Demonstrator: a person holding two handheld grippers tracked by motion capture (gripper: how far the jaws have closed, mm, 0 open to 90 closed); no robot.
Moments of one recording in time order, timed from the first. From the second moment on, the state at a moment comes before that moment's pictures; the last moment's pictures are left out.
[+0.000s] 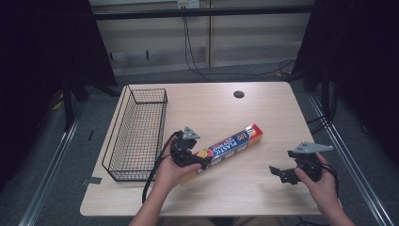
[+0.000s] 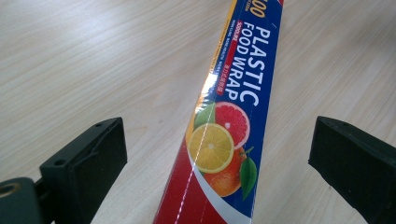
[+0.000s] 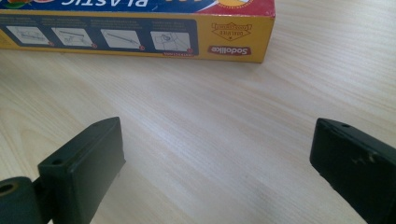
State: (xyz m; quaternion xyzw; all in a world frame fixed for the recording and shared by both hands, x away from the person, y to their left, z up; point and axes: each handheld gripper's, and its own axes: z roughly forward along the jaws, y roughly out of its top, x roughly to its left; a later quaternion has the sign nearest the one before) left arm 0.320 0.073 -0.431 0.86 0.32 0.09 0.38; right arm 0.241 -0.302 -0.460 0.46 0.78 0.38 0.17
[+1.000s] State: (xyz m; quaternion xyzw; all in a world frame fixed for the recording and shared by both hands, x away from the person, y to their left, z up) left arm 0.339 0.050 -0.422 0.87 0.32 0.07 0.37; right arm 0.241 -0.299 -0.457 0.46 0.78 0.39 0.17
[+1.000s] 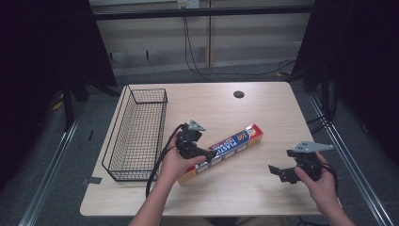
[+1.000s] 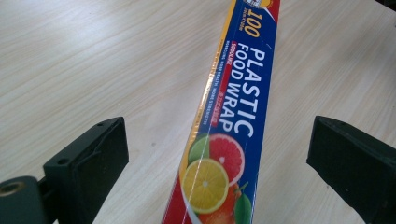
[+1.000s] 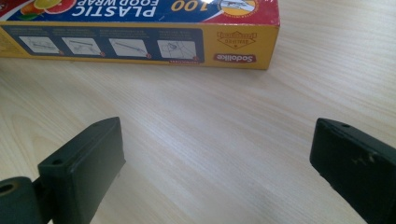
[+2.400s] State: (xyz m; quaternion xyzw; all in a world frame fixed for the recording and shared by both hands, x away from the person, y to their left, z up) left arm 0.376 -0.015 -0.454 0.93 0.26 0.02 0.25; right arm 0.236 -0.307 -0.457 0.46 0.78 0.39 0.17
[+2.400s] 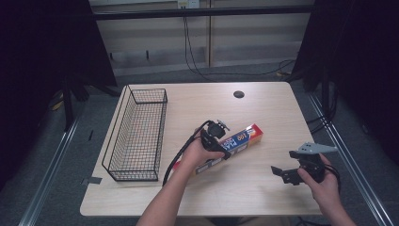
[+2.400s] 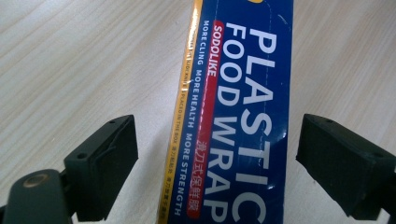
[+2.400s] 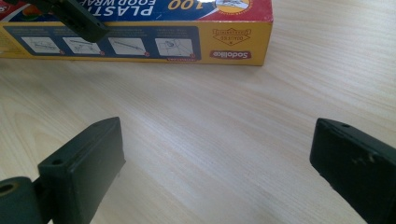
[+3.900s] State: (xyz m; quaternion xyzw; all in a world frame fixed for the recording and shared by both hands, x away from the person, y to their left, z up) left arm 0.380 -0.033 -0.457 0.96 0.23 0.02 0.19; right arm 0.236 -0.307 -0.456 0.47 0.77 0.39 0.17
